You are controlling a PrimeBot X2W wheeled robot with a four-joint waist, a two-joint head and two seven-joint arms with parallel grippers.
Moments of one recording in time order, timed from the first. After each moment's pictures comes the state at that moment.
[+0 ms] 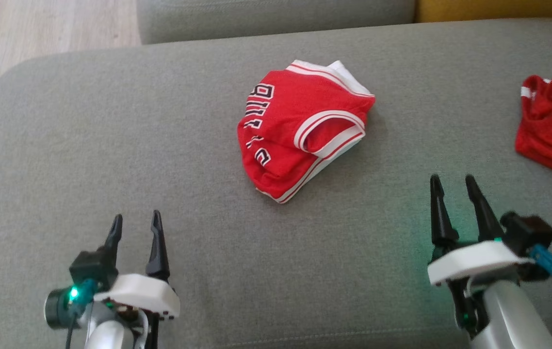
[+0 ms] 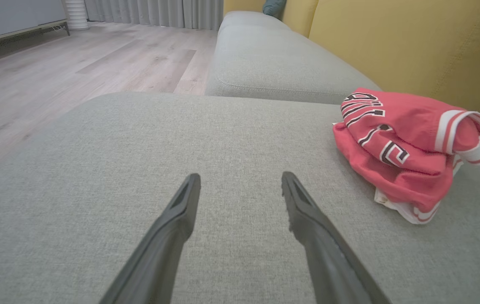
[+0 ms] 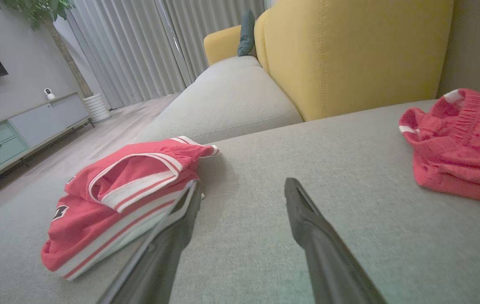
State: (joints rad) left arm -0.05 0.04 -0.15 0.30 -0.18 0.10 -0.25; right arm -0.18 -0.05 0.06 0.44 0.26 0.12 -0.25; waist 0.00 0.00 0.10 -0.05
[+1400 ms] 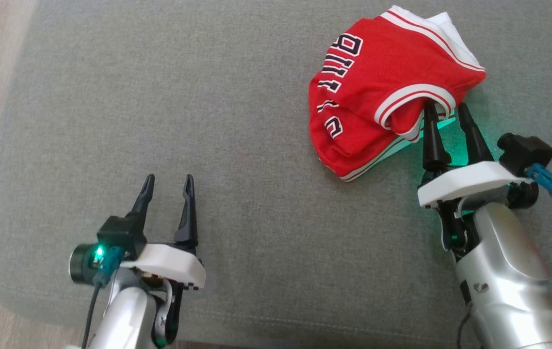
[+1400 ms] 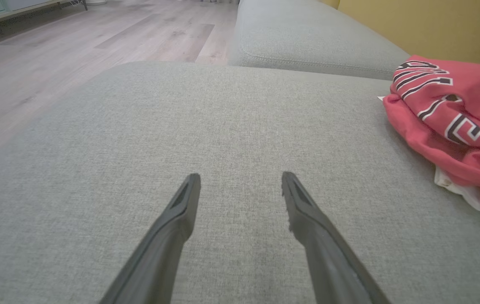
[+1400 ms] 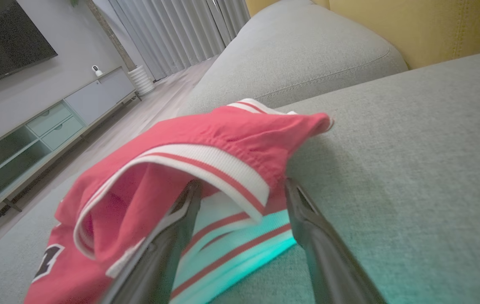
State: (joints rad) left arm -0.15 0.04 -0.26 0.28 -0.18 0.09 -0.25; right arm -0.50 -0.05 0.10 0.67 0.38 0.12 -0.25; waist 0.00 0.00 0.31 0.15
